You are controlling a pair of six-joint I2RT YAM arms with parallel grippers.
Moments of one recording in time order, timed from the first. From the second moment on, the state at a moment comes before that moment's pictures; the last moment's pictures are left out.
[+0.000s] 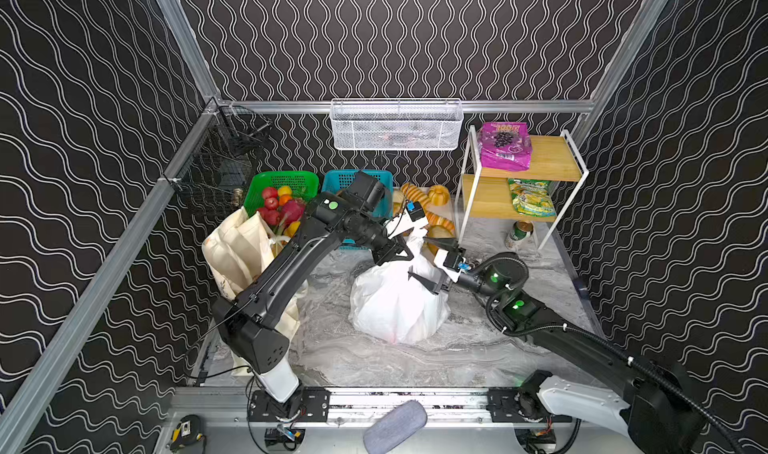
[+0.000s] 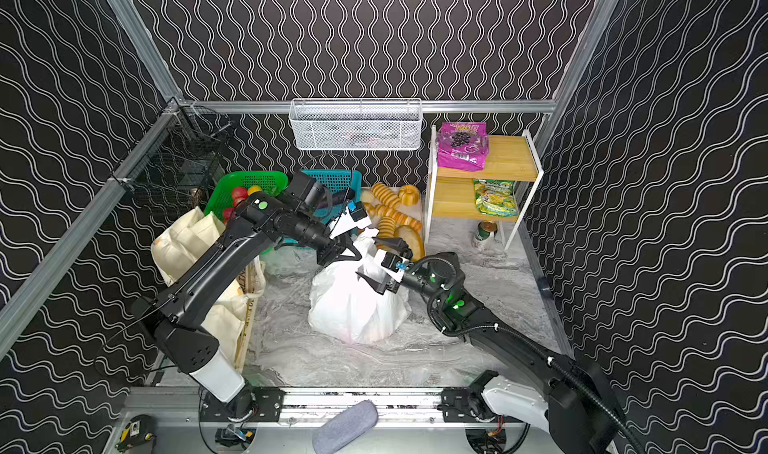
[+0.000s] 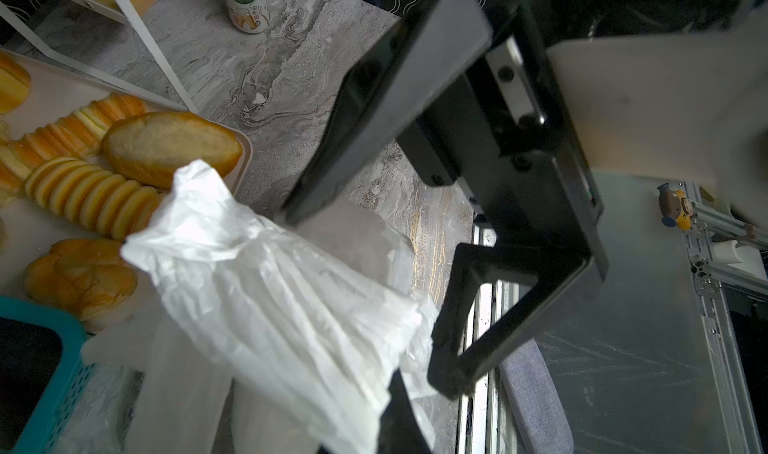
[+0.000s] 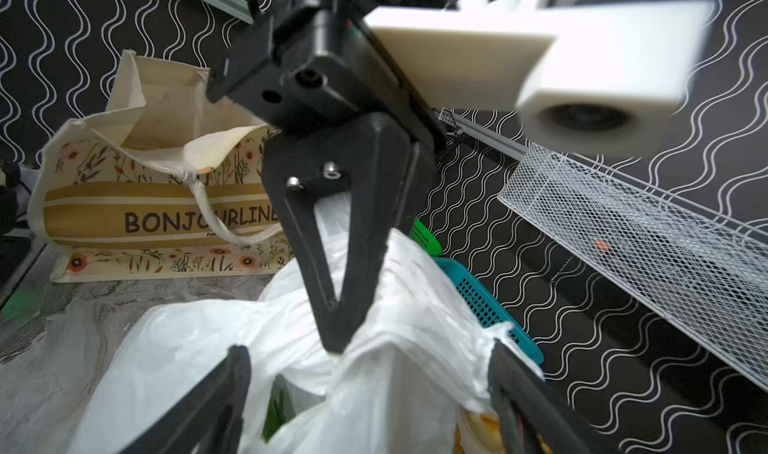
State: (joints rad) left arm -0.59 1.68 1.90 -1.25 0.65 0.48; right arm 0.68 1.14 0.66 0.52 -0.43 -0.42
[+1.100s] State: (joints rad) left arm -0.59 1.76 1.99 -1.37 0.78 0.51; right arm 0.73 1.22 0.58 0.75 -0.15 -0.68
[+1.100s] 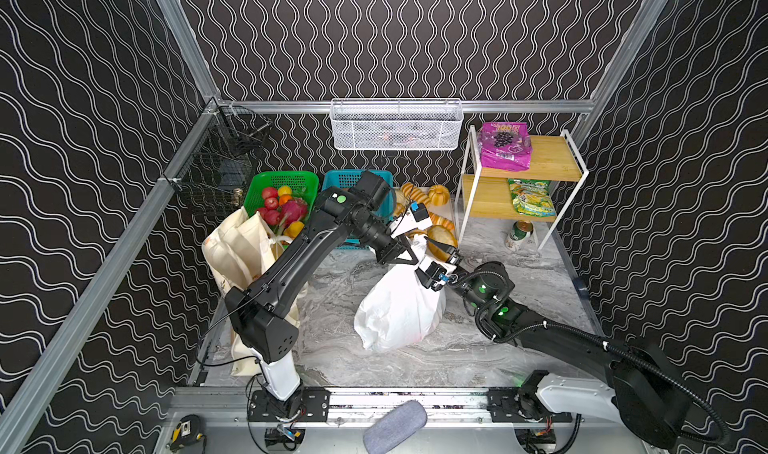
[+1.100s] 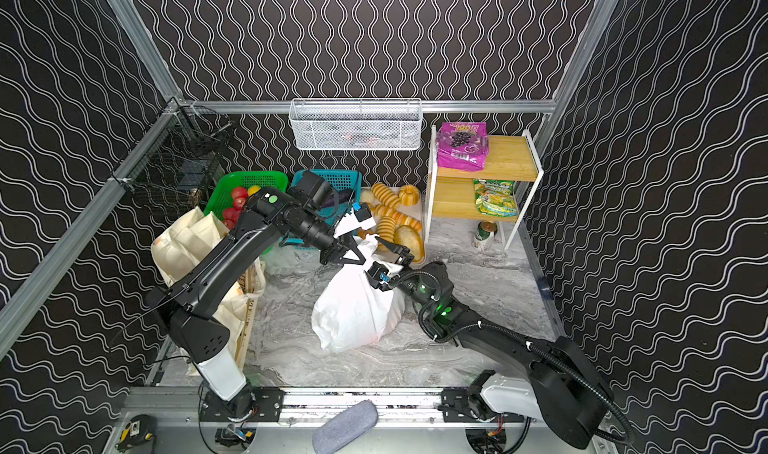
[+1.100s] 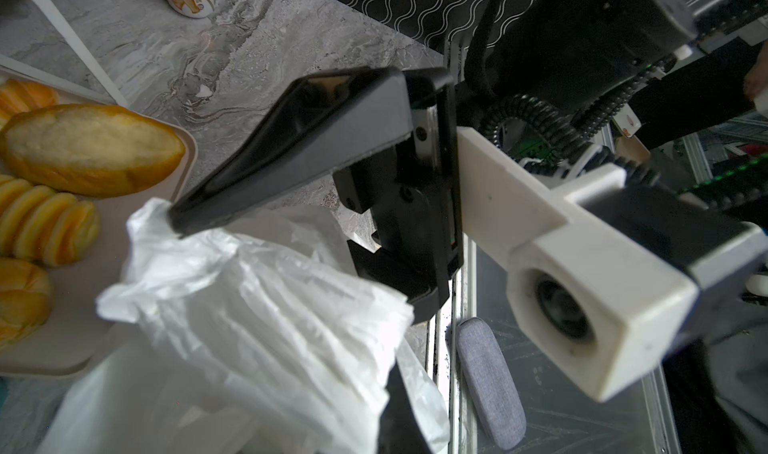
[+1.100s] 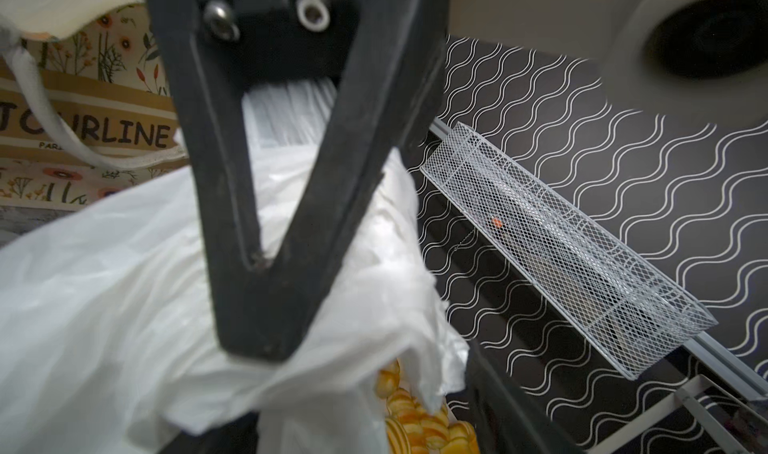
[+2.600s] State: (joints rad) left arm -0.74 1.51 1.66 -0.85 0.25 0.20; right arm 0.72 1.15 0.79 0.16 0.02 -0.18
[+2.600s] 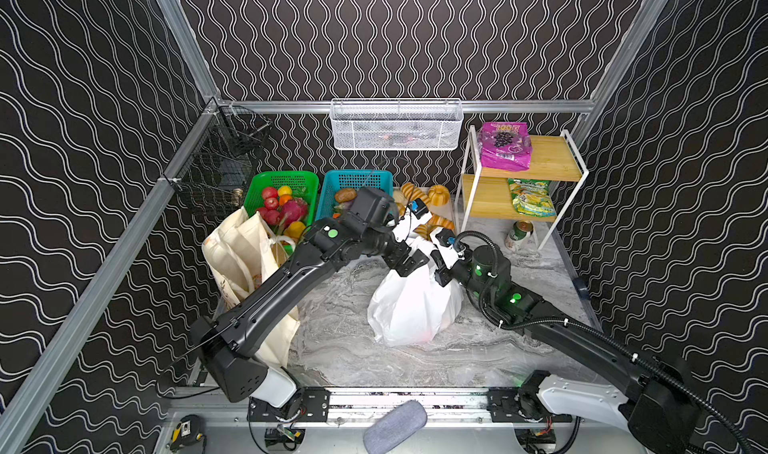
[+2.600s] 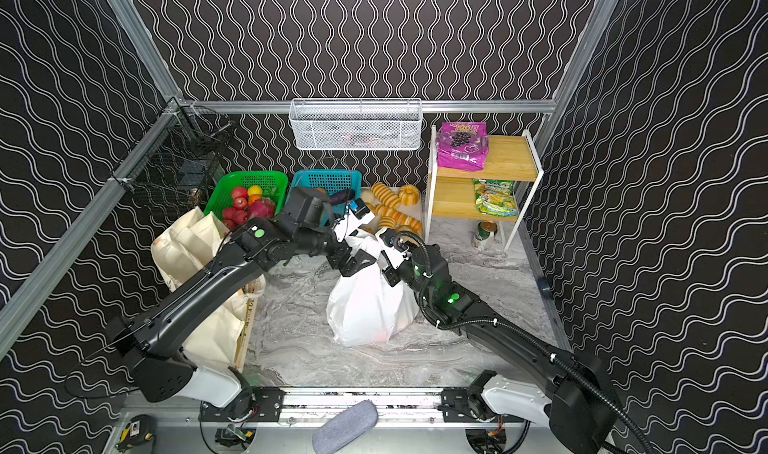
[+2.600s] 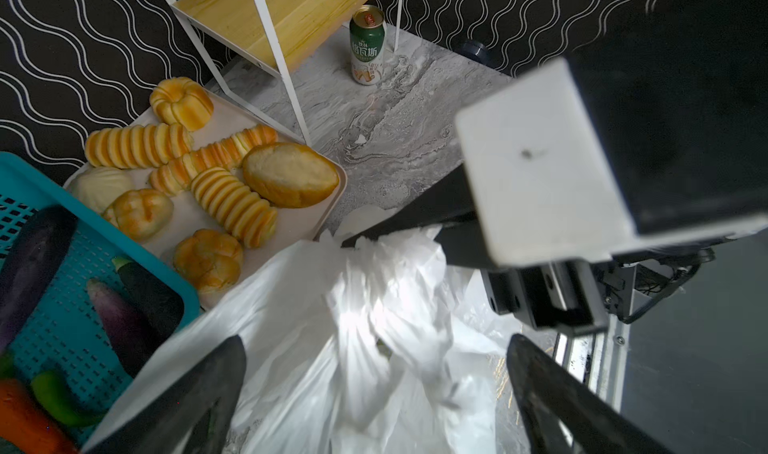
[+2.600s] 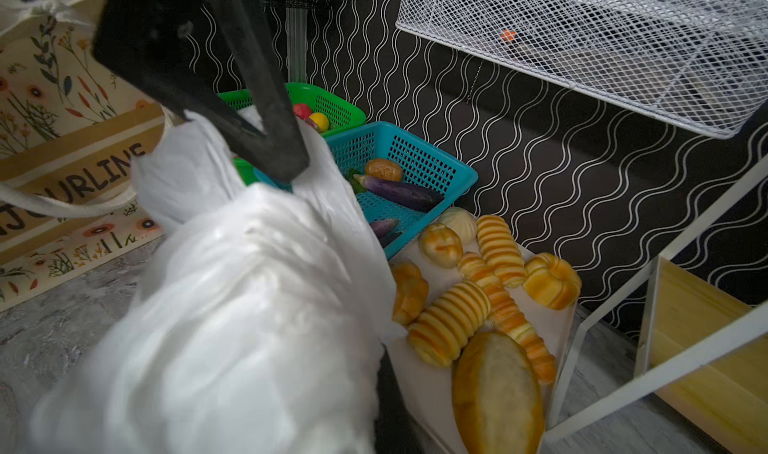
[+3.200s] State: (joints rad) left arm -0.75 1.61 1.71 -0.92 0.17 0.24; right arm 0.72 1.12 0.75 0.20 0.01 -0.17
